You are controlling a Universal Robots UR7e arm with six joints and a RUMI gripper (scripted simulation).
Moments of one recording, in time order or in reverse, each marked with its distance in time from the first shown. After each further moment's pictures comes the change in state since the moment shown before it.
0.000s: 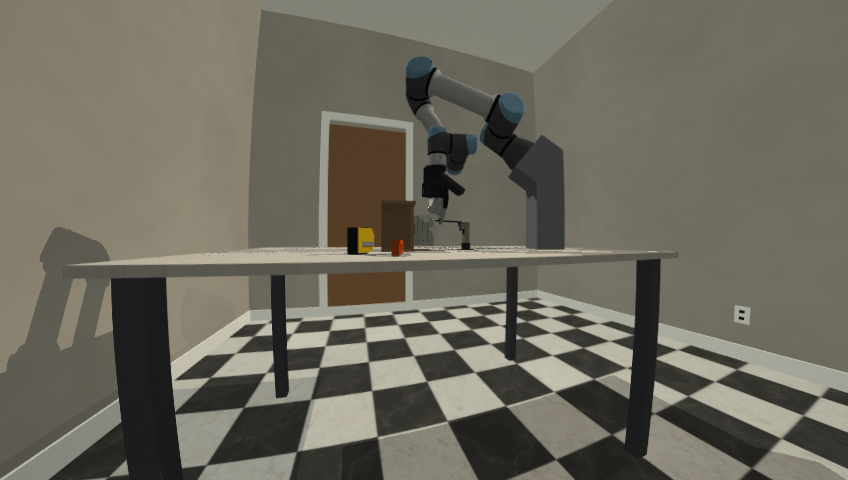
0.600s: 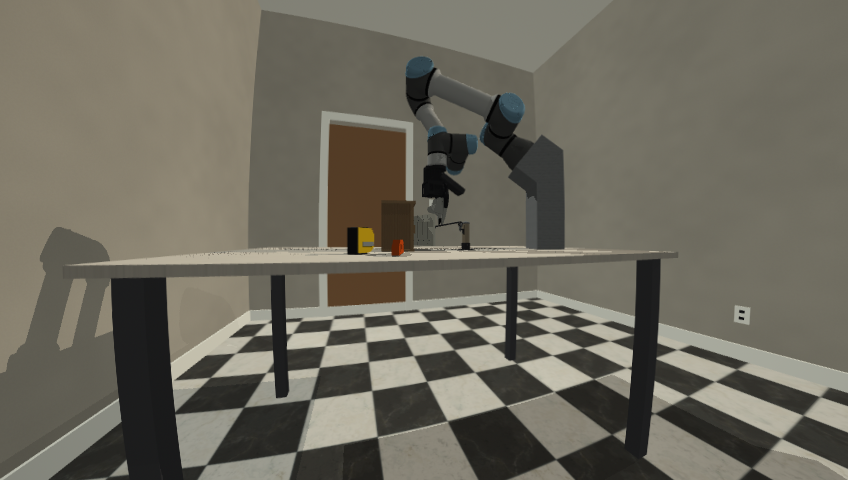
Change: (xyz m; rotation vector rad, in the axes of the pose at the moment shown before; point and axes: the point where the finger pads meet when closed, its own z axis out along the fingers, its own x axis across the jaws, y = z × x) arm 0.000 0.000 0.000 0.000 0.000 0.000
